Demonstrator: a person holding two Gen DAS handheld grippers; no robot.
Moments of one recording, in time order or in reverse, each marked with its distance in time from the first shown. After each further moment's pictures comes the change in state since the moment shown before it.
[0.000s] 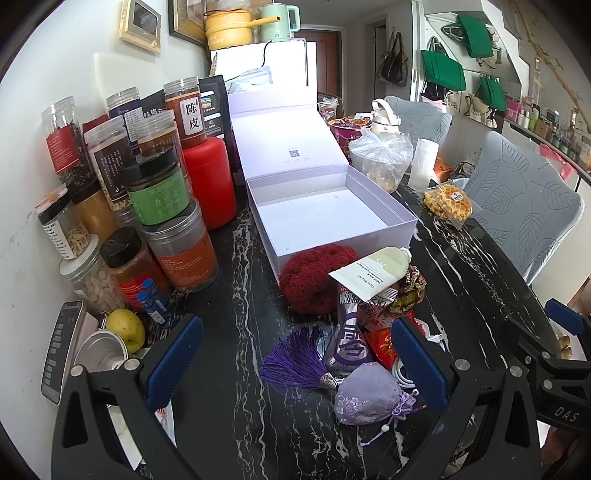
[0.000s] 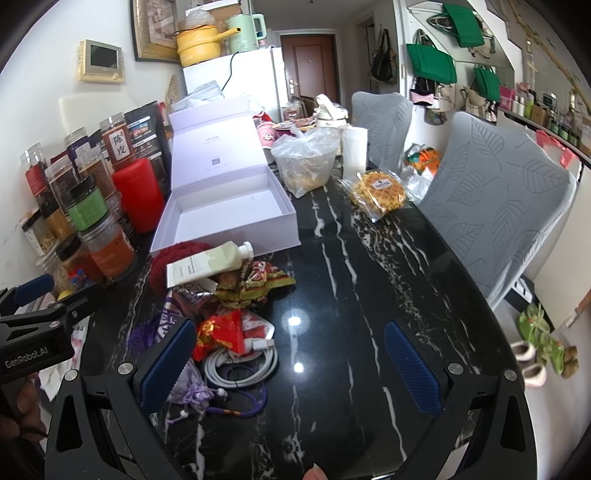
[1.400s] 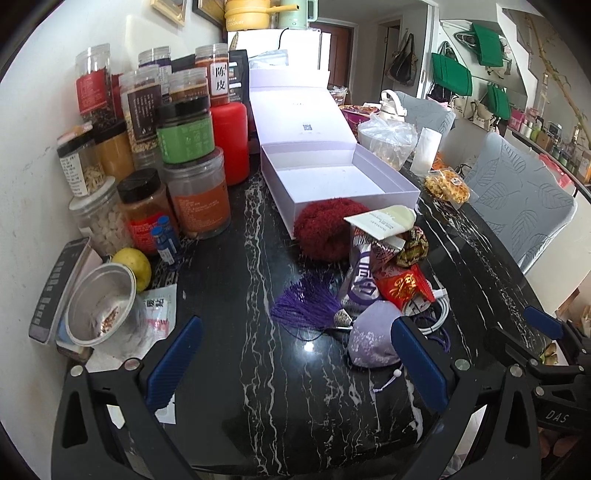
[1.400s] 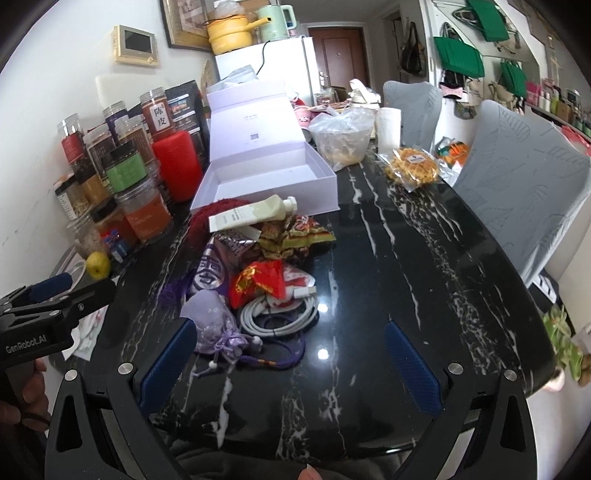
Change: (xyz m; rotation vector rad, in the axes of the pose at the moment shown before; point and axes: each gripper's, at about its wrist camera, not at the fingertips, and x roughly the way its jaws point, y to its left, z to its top) left arm -0.015 0.027 -0.054 -0.078 0.038 -0.039; right arm -0.005 0.018 -0.046 -0.045 0.034 0.121
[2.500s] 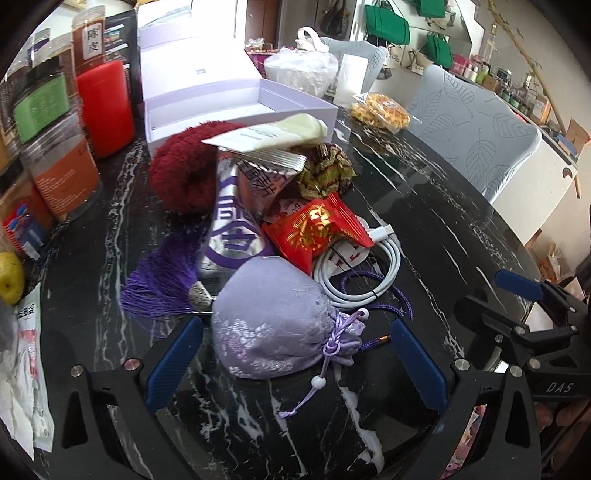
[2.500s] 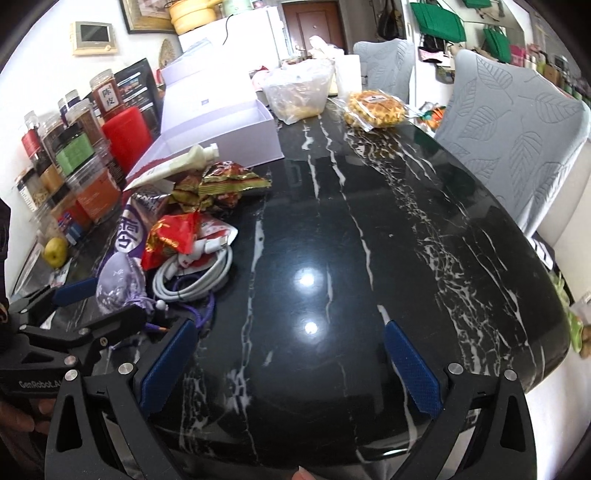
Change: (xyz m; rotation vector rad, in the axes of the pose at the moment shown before) left arm 0.088 -0.078 -0.027 0.165 0.148 -0.218; right arm 0.042 -0.070 -0.030 0.076 0.100 -0.037
